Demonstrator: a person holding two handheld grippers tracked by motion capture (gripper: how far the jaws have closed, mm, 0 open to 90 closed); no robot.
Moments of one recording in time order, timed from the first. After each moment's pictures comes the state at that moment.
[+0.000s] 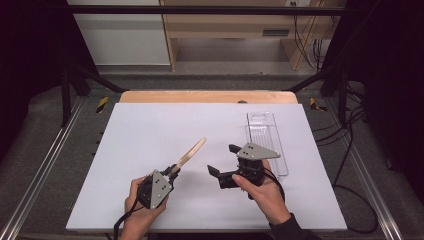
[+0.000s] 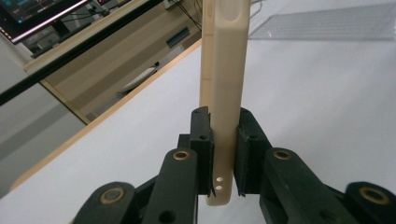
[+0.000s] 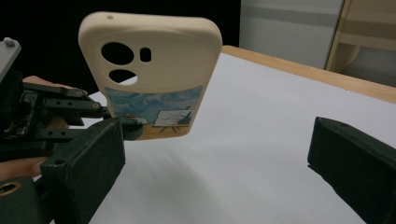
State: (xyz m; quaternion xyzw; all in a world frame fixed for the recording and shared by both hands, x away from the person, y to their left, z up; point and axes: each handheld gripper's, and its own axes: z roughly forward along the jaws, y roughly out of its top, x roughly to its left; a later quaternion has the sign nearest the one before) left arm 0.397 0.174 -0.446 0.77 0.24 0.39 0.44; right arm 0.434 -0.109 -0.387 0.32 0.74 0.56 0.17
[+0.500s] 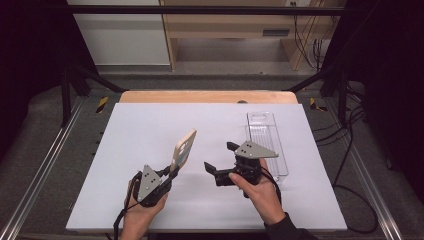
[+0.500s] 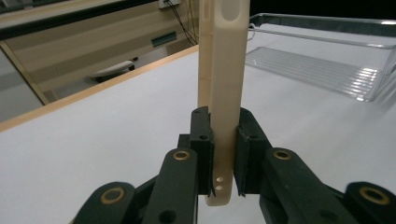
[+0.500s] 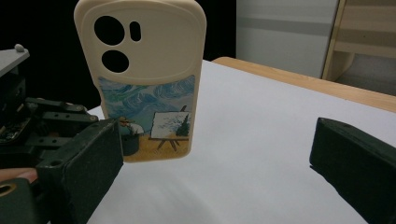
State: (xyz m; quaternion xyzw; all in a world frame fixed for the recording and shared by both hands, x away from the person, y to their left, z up) left arm 0.400 0.182 -0.440 0.74 0.31 0.31 0.51; right arm 0.435 -0.101 -0.382 0.32 0.73 0.58 0.17
